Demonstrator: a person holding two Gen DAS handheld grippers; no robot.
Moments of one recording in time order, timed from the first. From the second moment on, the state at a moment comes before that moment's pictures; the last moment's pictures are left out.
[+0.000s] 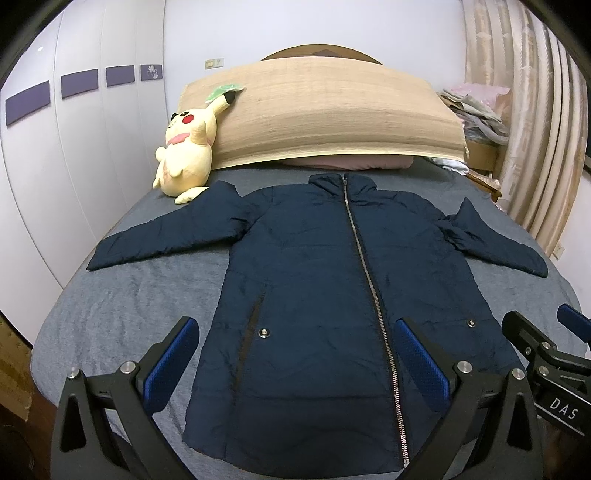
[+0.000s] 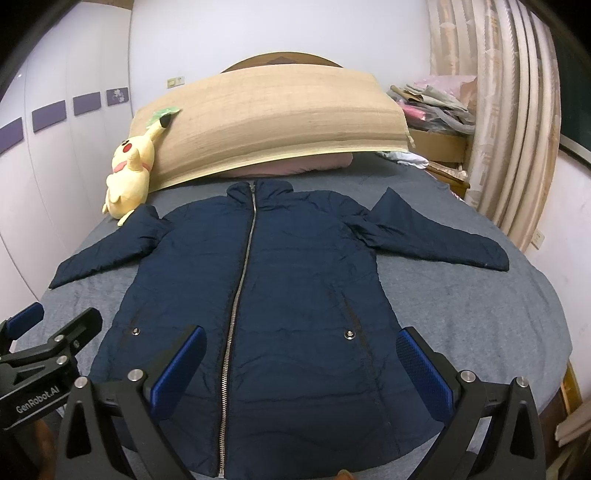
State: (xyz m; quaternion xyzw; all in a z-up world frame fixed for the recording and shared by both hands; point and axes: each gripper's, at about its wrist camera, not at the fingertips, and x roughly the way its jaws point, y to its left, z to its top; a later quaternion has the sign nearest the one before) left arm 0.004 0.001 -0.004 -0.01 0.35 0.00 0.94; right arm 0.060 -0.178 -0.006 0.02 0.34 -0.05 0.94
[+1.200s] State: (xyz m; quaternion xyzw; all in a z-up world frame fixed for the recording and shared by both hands) left arm 0.007 0.001 -0.007 0.00 0.36 0.00 0.93; right arm 0.062 -0.177 -0.007 0.02 0.34 -0.05 0.94
